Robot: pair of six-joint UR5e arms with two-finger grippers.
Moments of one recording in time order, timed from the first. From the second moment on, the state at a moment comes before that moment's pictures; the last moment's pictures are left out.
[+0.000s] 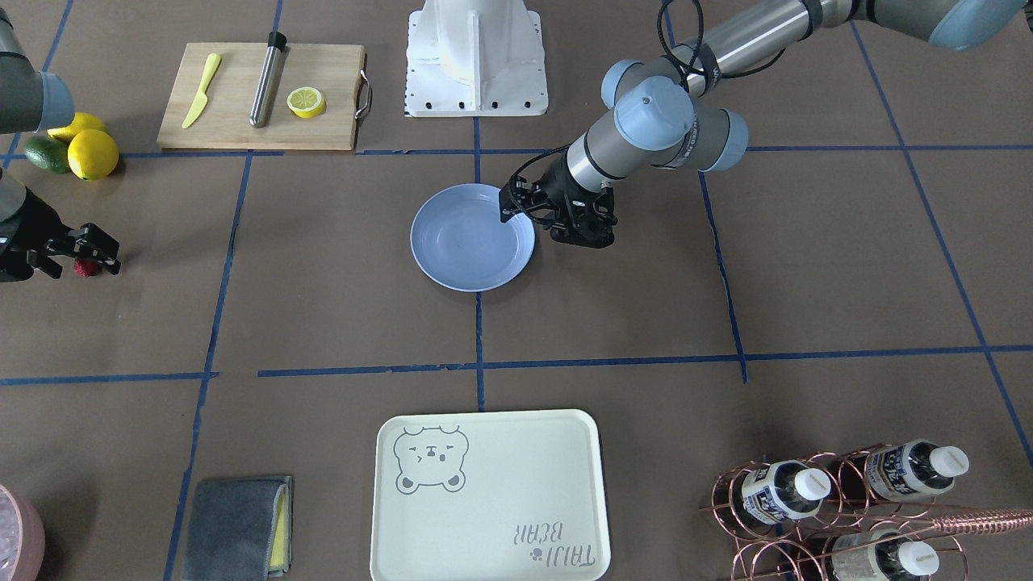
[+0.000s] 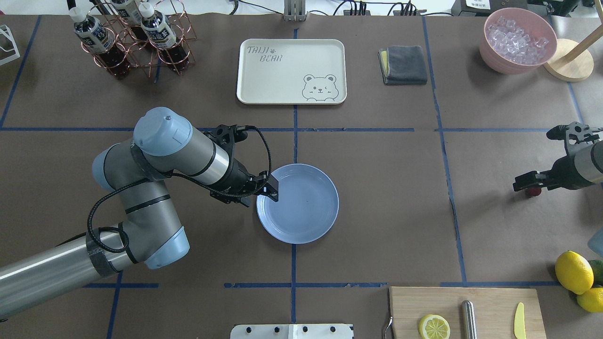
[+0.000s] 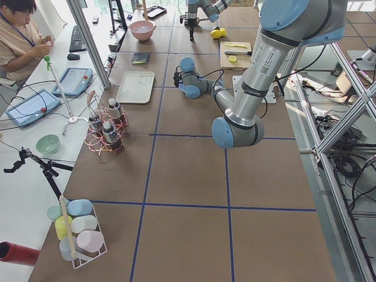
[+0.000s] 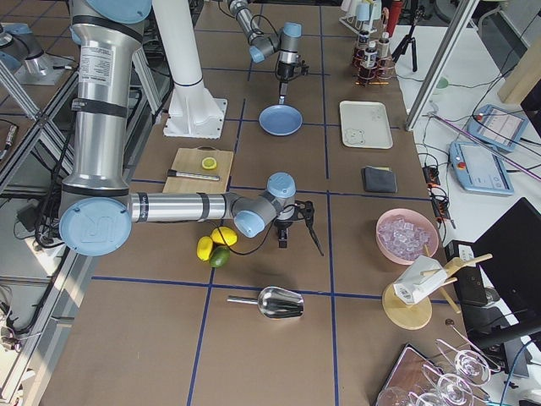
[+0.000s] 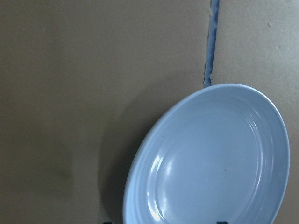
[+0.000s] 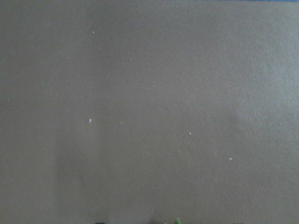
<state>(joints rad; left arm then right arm) -0.55 -2.13 -1.54 -2.22 -2.19 -1.42 0.92 -1.69 1.60 -0.87 2.14 0.83</state>
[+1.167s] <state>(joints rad) -0.55 -2.13 -1.55 -2.22 -2.19 -1.46 0.93 -1.73 1.69 -0.89 2.15 0.84</state>
